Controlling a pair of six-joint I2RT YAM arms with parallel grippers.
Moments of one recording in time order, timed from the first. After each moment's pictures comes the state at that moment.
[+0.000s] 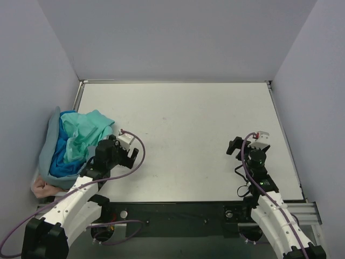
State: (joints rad) left arm -0.31 0.82 0.35 -0.08 0.10 0.21; right arm 0.19 0.56 0.17 0.08 0.27 0.27
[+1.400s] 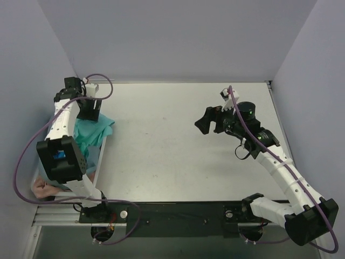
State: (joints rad) left arm 0.19 1.70 1.53 -0.85 0.03 0.32; right arm 0.39 1.08 0.98 -0.29 -0.28 0.25
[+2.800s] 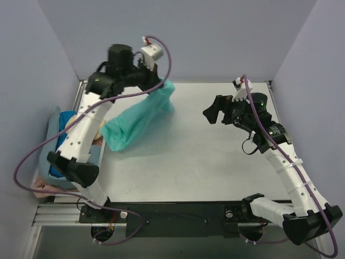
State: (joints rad) left arm -0.38 1.64 2.15 -0.85 0.46 0.12; right arm 0.37 1.10 1.17 -0.42 -0.21 0.26
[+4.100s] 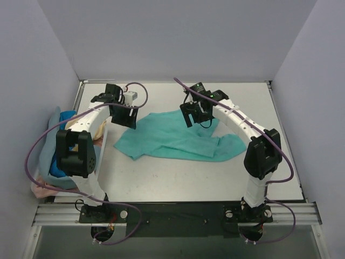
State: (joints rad) left arm -0.14 1.77 1.43 -0.74 0.26 0.15; right arm 0.54 1.83 1.64 -0.86 0.12 0.08
